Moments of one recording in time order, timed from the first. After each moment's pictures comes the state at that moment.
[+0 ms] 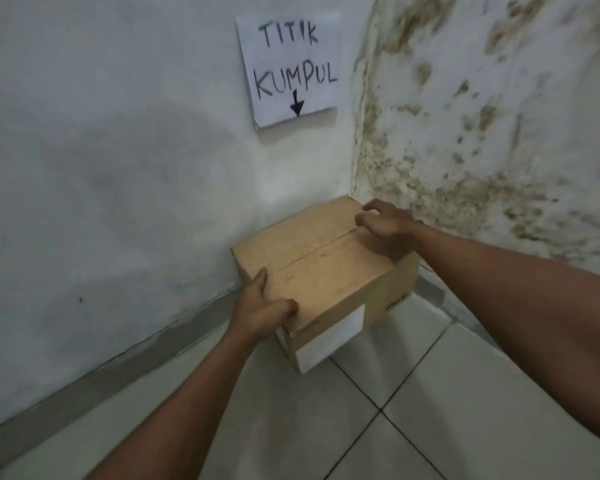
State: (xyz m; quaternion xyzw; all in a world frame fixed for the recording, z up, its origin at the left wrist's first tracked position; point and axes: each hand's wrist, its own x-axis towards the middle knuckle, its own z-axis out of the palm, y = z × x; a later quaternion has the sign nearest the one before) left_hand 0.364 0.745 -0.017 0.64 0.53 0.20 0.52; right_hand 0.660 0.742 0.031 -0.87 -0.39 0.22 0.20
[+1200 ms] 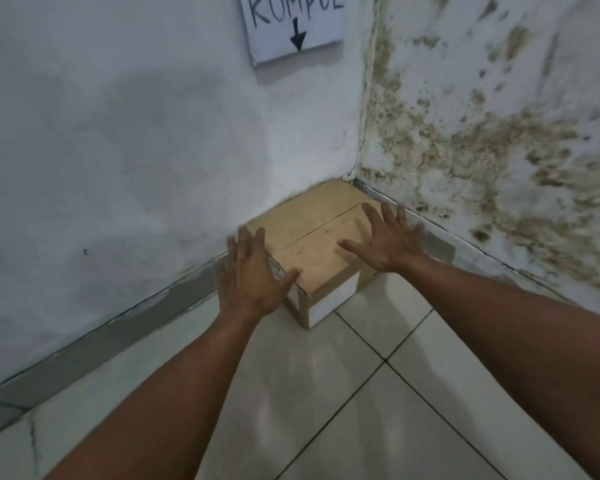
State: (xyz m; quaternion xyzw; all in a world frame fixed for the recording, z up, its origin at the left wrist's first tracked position) left_hand 0.348 0.746 -0.075 0.82 0.53 0.12 0.16; right_hand 0.606 0.687 -0.081 -0.87 -0.48 0.12 0.09
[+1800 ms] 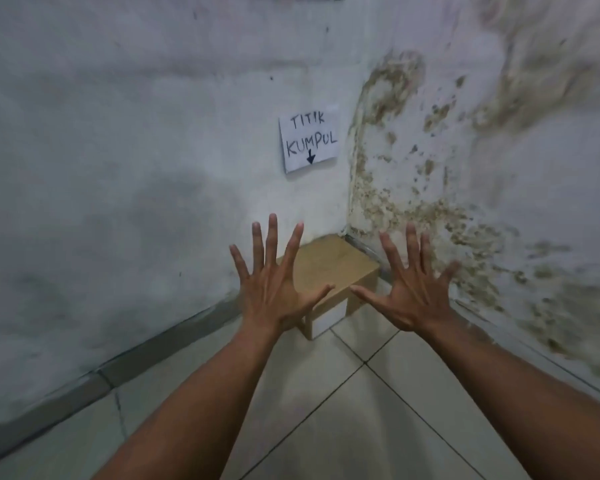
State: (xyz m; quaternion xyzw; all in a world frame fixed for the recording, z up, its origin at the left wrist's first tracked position) left_hand 0.270 0.594 0.110 0.86 0.44 0.24 -0.05; right_hand 0.492 0.478 0.093 -0.85 -0.50 -0.08 0.15
